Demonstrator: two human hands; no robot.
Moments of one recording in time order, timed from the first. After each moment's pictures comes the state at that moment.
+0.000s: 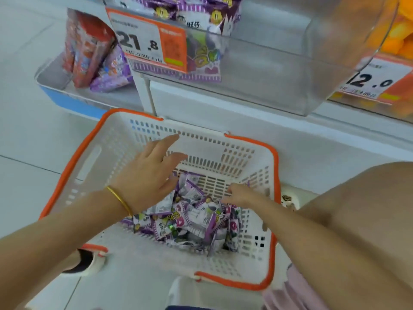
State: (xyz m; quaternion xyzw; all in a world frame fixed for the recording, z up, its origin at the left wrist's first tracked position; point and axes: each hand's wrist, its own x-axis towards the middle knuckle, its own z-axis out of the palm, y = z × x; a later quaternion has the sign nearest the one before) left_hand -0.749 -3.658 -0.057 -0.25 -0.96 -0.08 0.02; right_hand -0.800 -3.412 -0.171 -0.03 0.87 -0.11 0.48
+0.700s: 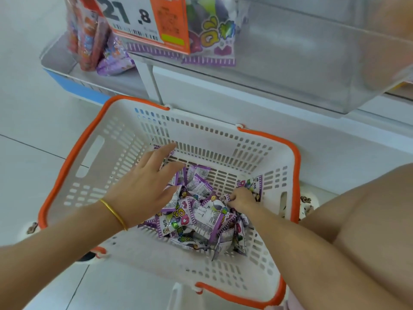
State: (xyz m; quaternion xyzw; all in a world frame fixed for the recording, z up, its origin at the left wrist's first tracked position) left_hand -0.742 -3.659 -0.080 -0.17 -0.98 -0.10 -0.09; right_hand -0.799 -3.412 -0.276 0.00 0.90 -0.15 0.41
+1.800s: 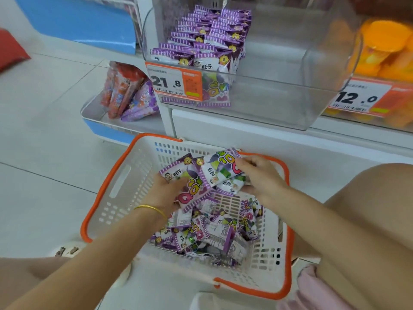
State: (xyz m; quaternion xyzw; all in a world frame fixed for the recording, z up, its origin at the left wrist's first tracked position) left_hand -0.727 -3.633 -0.043 0.35 -0.63 -0.69 -0.09; right_hand -0.776 -3.446 -0.025 0.16 0.69 -0.67 0.22
